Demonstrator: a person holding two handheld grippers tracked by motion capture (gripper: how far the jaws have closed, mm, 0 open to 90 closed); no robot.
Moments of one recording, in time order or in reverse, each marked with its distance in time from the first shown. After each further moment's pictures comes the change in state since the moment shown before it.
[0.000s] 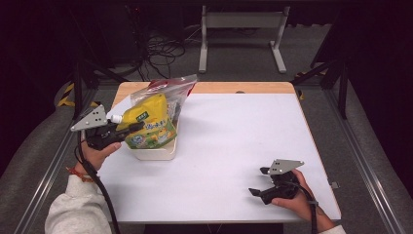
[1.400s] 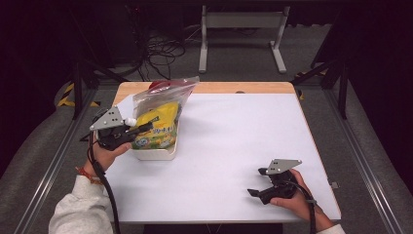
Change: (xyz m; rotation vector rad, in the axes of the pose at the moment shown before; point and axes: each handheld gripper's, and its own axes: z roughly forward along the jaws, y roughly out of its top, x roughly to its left) left arm -0.016 0.010 0.022 0.119 0.058 0.010; right arm 0.000 0.001 0.004 0.010 0.030 0.015
